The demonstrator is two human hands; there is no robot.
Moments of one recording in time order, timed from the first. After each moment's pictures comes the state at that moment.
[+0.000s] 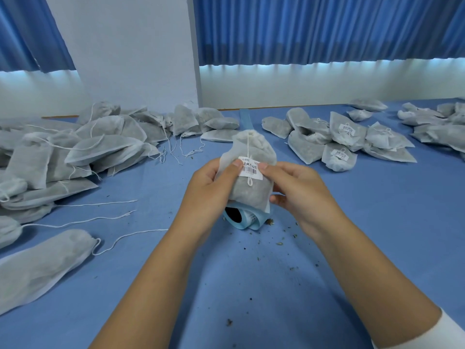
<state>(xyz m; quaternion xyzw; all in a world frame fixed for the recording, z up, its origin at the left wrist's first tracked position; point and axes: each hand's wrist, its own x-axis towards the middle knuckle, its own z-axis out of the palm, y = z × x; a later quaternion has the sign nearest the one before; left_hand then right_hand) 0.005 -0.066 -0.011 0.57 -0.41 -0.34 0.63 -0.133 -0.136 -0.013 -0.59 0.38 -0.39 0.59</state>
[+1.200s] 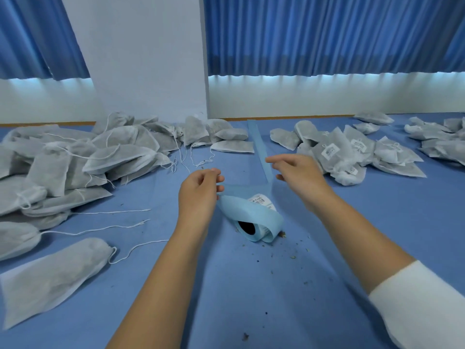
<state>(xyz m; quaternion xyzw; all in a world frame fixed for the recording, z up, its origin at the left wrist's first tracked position) 0.050 -0.093 -0.029 0.62 -0.28 -0.26 0.69 -0.103 -0.200 -0.008 -0.69 0.44 -0.39 0.42</state>
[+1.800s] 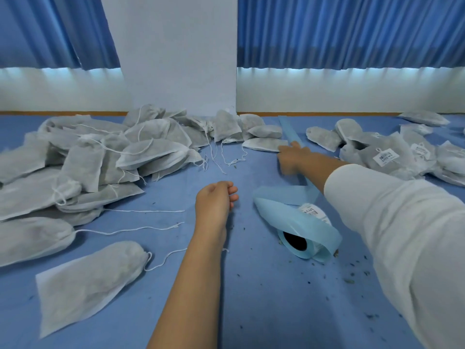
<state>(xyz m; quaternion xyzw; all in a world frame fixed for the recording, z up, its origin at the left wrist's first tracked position) 0.106 -0.106 -0.054 0.63 -0.15 -0.33 0.69 0.022 -0.328 -0.032 -0.87 0.47 0.13 -0.06</state>
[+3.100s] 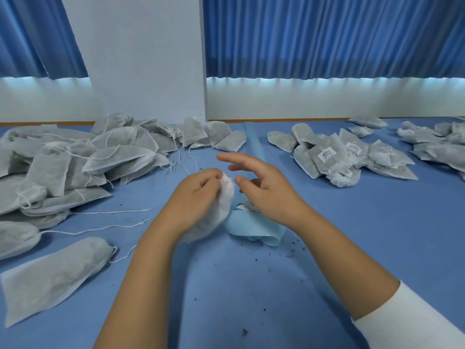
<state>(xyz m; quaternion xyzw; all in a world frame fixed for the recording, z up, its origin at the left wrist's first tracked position) 0.064 -0.059 -0.006 0.64 -0.52 -0.25 0.50 -0.081 -0.139 0.001 -0.83 0.18 -0.36 0.38</state>
